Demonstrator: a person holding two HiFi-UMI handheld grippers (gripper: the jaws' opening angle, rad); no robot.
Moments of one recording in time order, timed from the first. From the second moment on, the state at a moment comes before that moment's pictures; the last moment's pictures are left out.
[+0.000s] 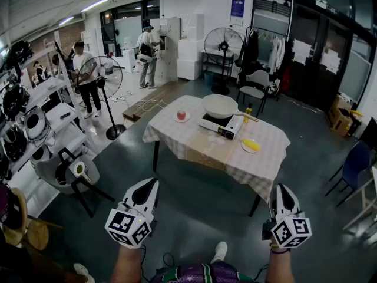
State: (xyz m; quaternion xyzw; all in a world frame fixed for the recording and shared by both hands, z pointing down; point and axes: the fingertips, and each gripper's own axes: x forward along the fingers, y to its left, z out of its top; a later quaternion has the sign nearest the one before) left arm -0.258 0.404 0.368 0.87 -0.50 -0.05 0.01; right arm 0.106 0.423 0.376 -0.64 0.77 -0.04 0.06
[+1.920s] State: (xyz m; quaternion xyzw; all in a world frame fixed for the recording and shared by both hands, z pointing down) left arm -0.224 0.218 0.386 0.85 -0.52 -0.05 0.03; right arm 0.104 0.188 0.367 -0.55 0.83 -0.02 0.09
